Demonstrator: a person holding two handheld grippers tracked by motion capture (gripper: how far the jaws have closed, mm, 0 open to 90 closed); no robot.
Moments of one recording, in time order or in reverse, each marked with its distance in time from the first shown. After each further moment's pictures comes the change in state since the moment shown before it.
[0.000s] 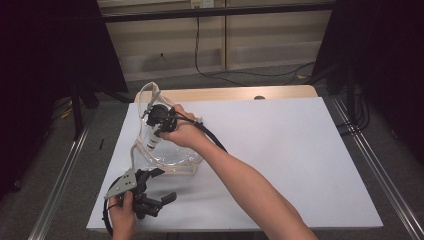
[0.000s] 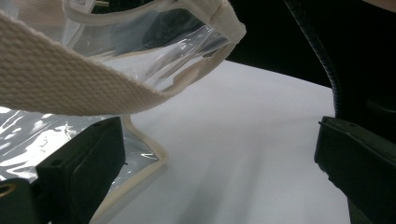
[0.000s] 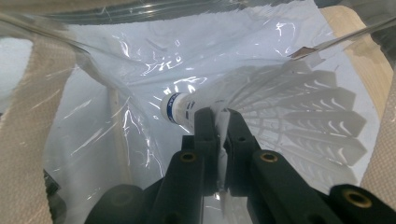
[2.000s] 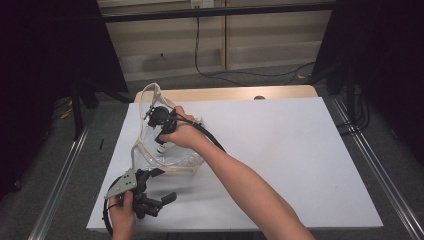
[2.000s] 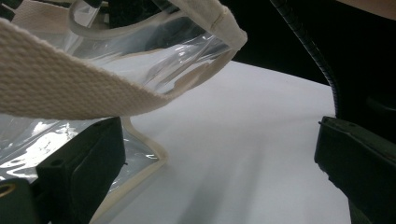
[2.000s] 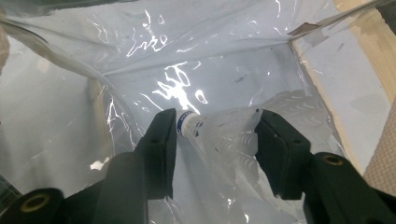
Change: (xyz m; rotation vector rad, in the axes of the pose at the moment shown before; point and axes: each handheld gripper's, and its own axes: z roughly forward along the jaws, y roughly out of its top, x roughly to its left) left arm 0.000 0.001 0.000 0.006 0.003 0.005; right arm -0.006 -0.006 0.017 0.054 -0.016 0.037
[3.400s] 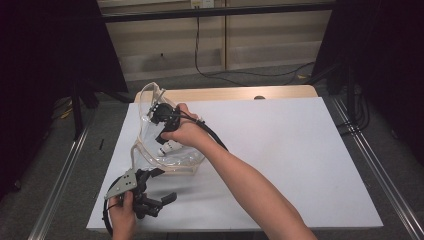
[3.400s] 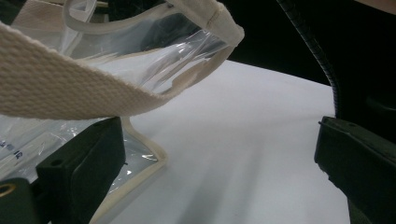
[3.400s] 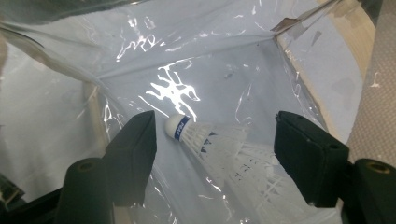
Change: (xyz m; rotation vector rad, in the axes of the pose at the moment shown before) left arm 0.000 0.001 0.000 0.000 -0.005 0.007; right arm -0.005 -0.003 -0.013 -0.017 -0.017 0.052
